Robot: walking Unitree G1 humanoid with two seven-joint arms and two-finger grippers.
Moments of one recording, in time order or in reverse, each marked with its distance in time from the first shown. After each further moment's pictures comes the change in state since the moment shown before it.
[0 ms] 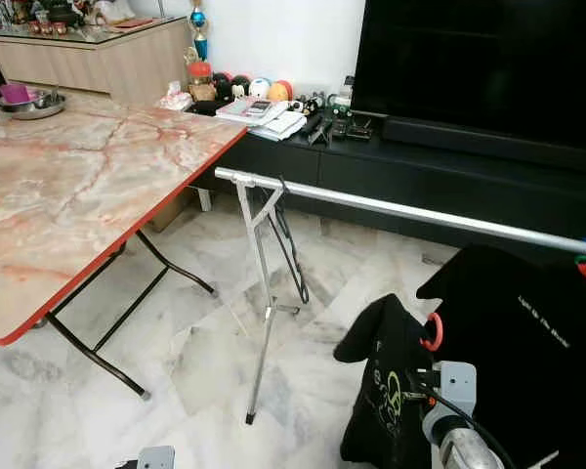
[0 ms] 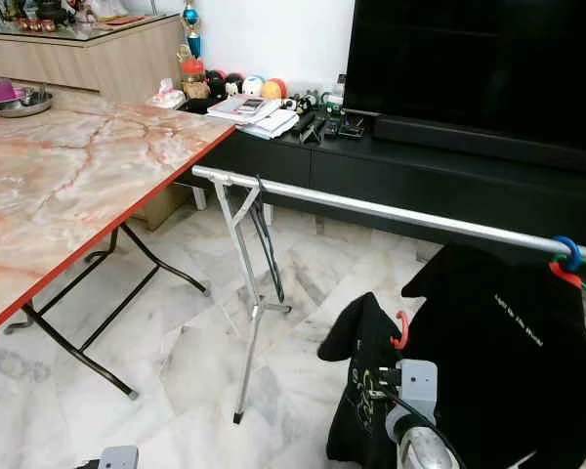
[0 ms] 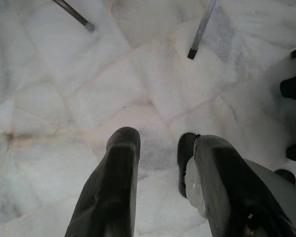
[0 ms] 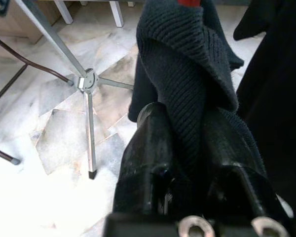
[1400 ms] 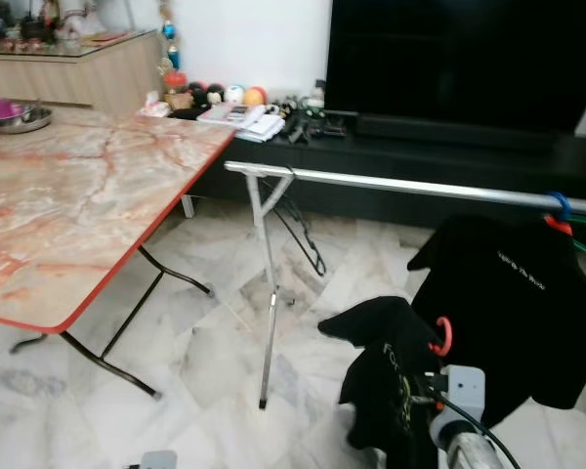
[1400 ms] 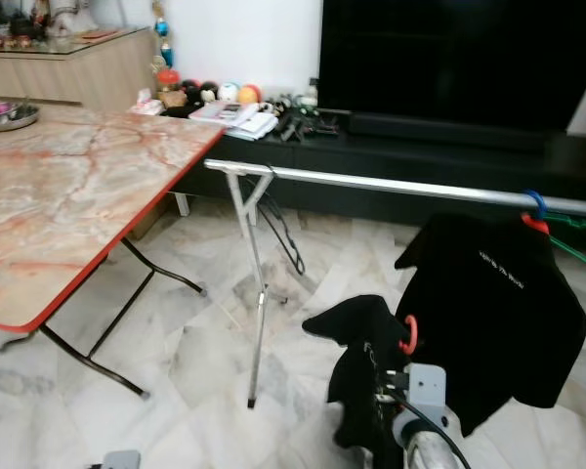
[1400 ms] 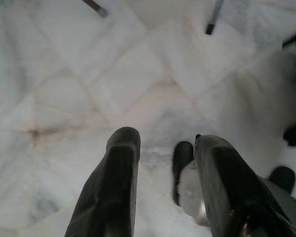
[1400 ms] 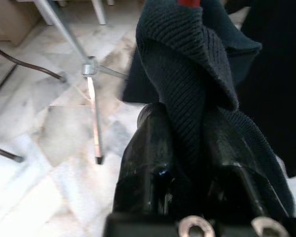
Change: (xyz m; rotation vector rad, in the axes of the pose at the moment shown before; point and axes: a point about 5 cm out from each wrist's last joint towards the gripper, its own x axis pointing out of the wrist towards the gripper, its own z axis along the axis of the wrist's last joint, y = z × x) left arm -0.002 0.007 -0.007 0.001 0.039 0.019; right arm 0.001 0.004 -0.001 0.001 0.007 0.001
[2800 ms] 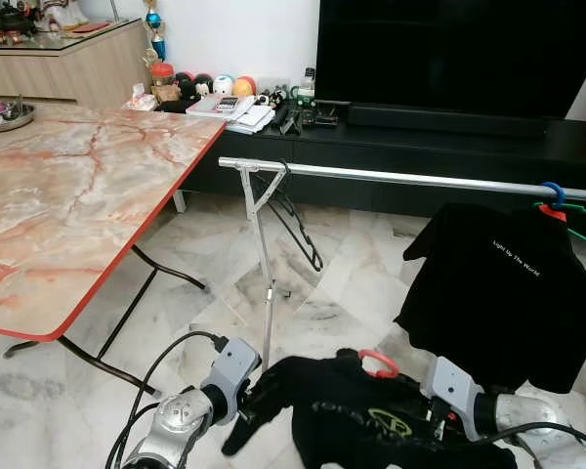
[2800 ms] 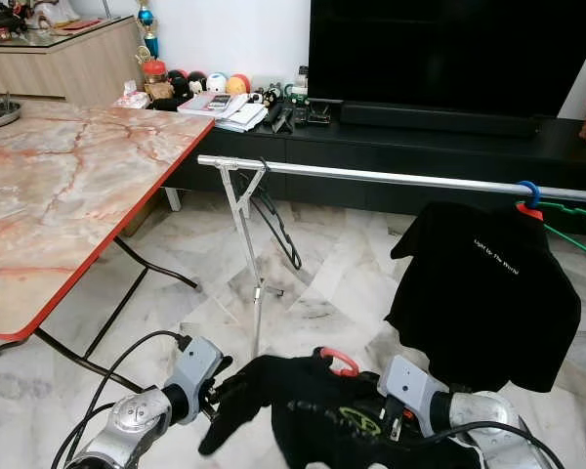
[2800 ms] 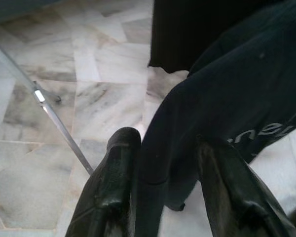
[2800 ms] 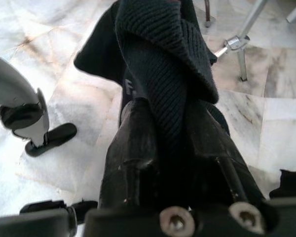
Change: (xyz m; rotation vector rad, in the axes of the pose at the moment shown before) left arm -0.010 -0.086 0.147 0.532 -0.496 -0.726; right arm -0.029 -0.028 0.066 -0.764 0.150 0.877
